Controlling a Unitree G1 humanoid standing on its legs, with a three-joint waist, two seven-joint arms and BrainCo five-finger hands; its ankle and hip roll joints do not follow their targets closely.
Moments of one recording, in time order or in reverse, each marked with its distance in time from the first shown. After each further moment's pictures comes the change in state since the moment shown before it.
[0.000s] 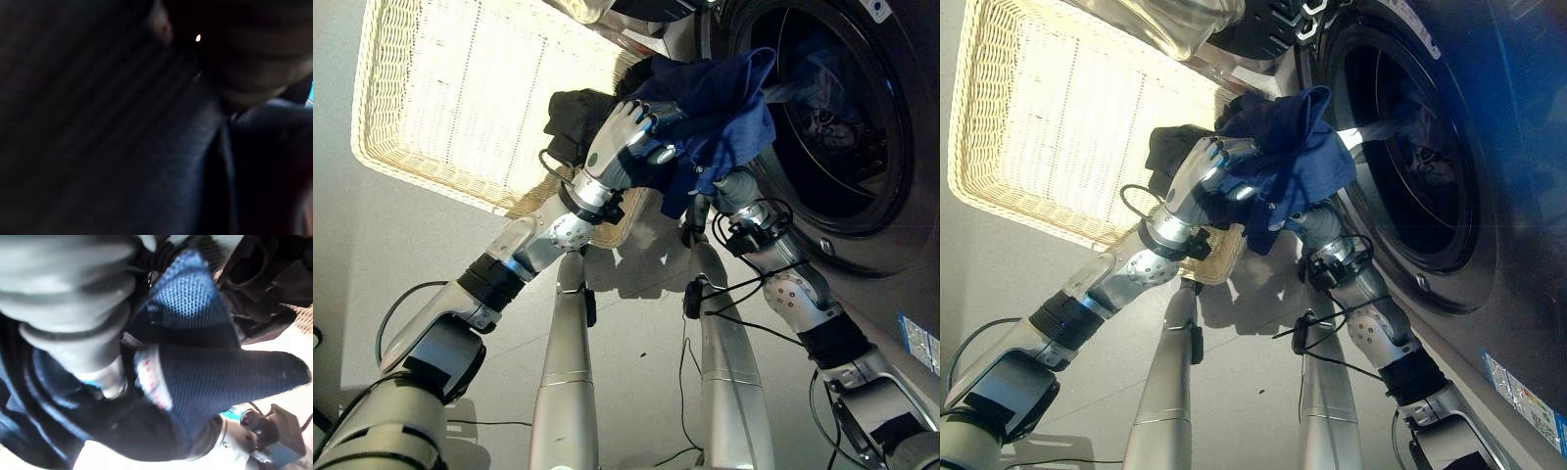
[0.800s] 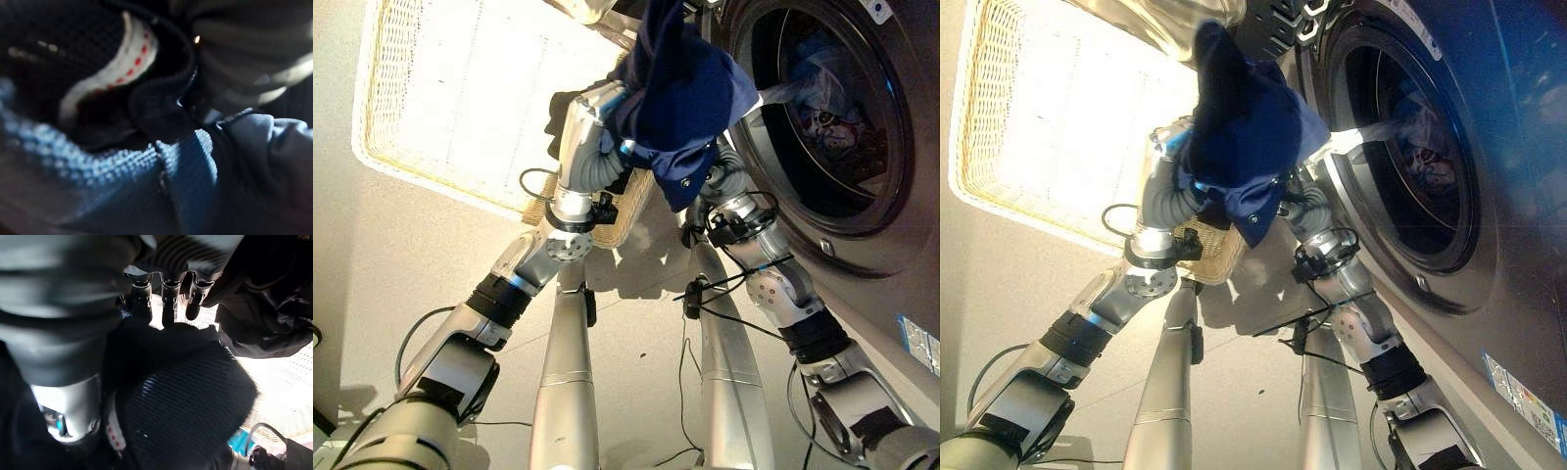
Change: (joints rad) left arm 0.099 -0.066 0.126 0.016 0.025 -0.058 0.231; right arm -0.055 0.057 -0.014 0.000 -0.170 0.004 -0.088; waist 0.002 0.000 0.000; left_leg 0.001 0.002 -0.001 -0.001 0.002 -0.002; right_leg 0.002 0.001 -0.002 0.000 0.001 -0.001
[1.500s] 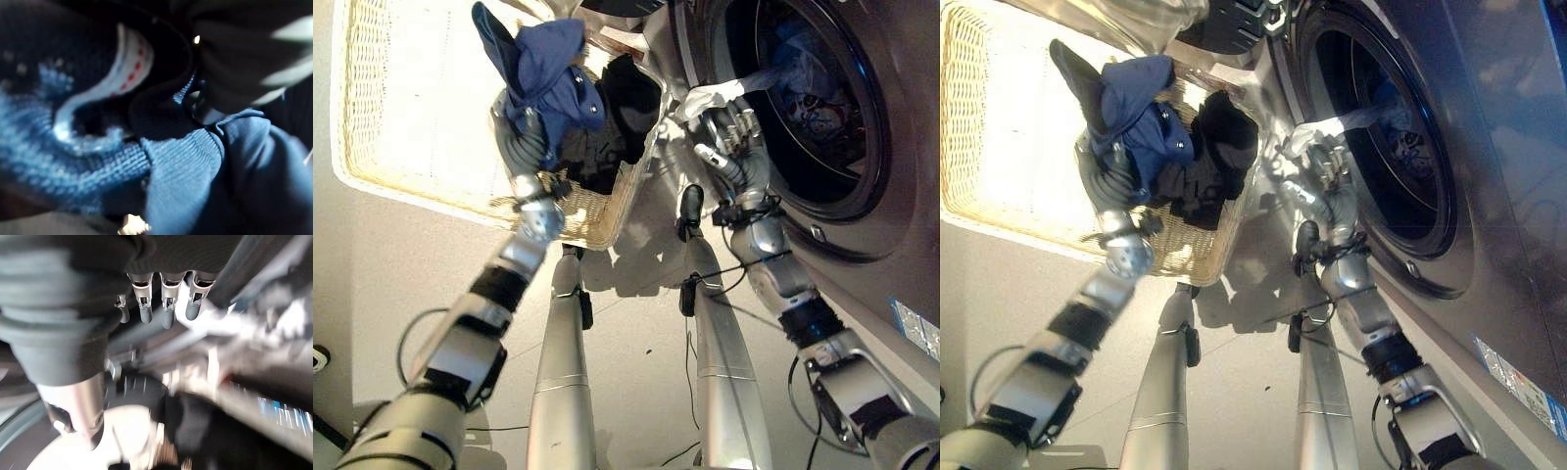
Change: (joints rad) left arm 0.022 -0.120 0.121 0.305 -0.398 -0.006 0.217; right arm -0.020 0.046 -0.002 0.185 -0.305 -0.134 -0.453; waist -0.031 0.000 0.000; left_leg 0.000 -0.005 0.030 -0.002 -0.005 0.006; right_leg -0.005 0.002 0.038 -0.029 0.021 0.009
